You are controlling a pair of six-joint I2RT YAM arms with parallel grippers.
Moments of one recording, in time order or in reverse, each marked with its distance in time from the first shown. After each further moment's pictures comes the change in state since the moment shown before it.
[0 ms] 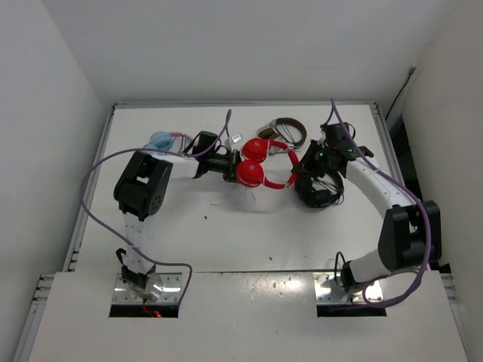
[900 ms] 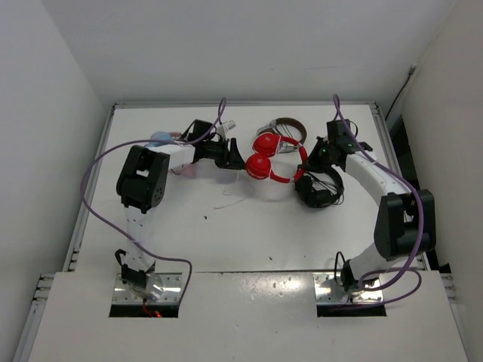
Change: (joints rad) left arm 0.074 0.119 0.245 -0.203 -0.162 0.214; right arm -0.046 0.092 0.042 0.020 0.145 0.006
